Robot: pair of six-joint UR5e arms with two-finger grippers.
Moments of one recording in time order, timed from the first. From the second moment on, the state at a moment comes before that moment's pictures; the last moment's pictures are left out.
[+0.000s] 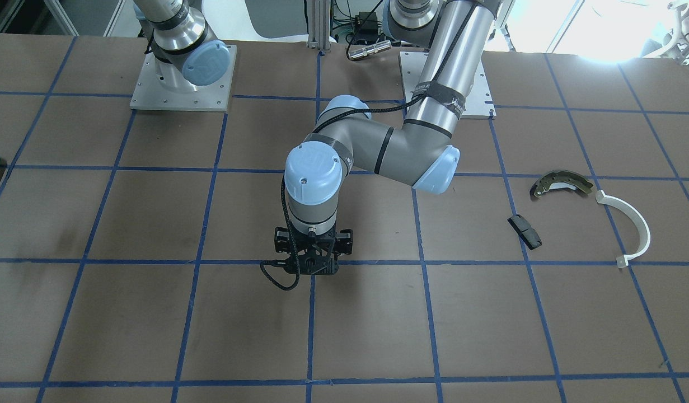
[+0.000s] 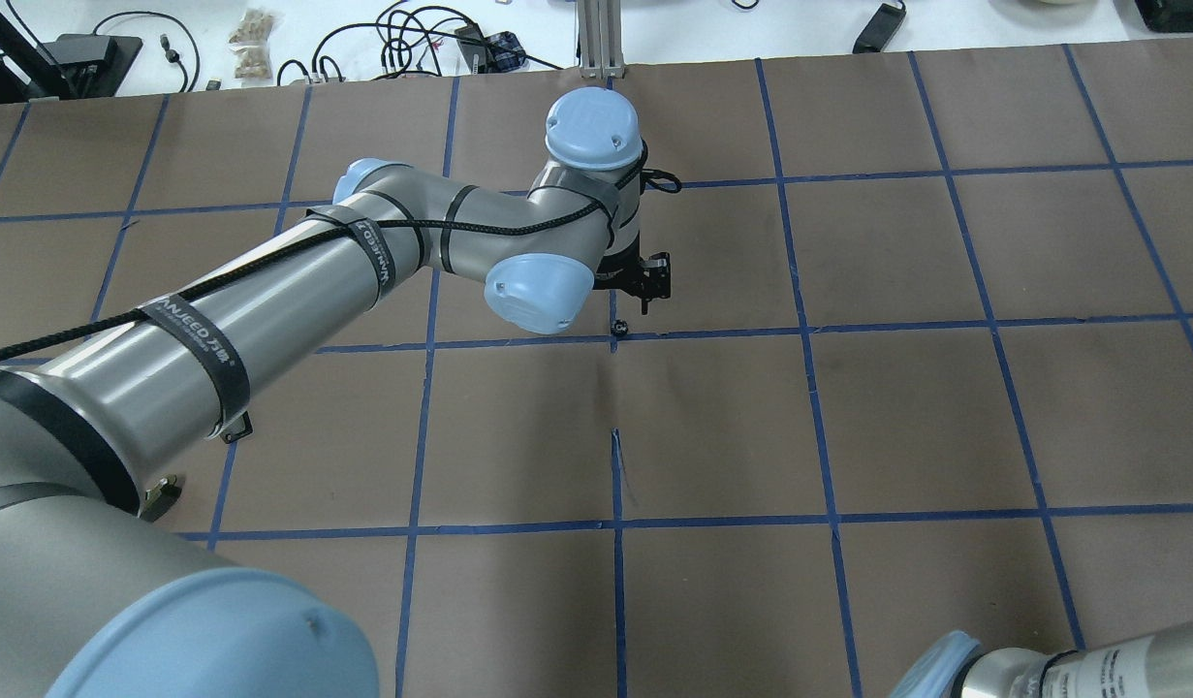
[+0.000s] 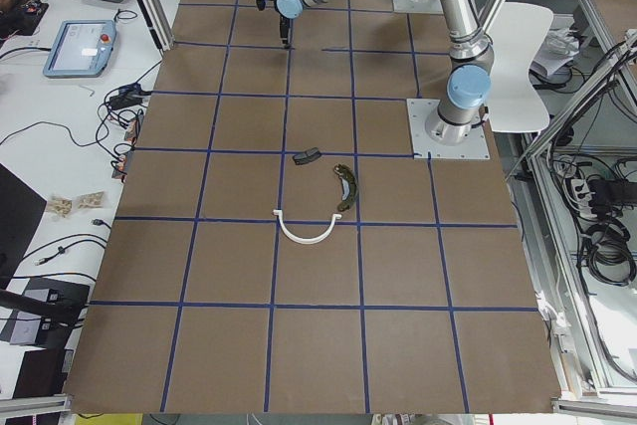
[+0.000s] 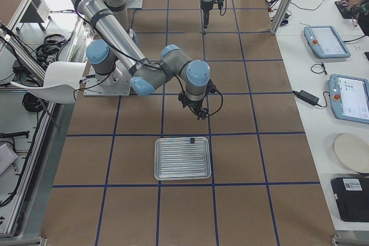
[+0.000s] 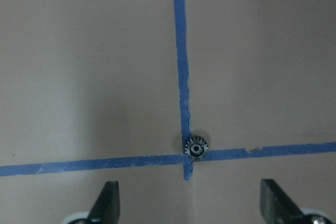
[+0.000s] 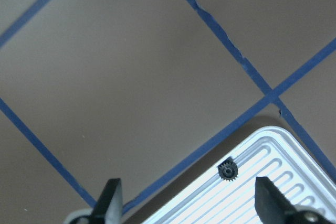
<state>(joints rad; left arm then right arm) -1.96 -2.15 -1.56 -1.01 1.58 -0.37 0.67 -1.28 1.78 -2.04 -1.55 -1.85</state>
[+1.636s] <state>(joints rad) -1.90 -2.13 -1.52 -1.05 1.59 -0.34 0.55 -1.09 1.79 -2.24 -1.38 -2.45</state>
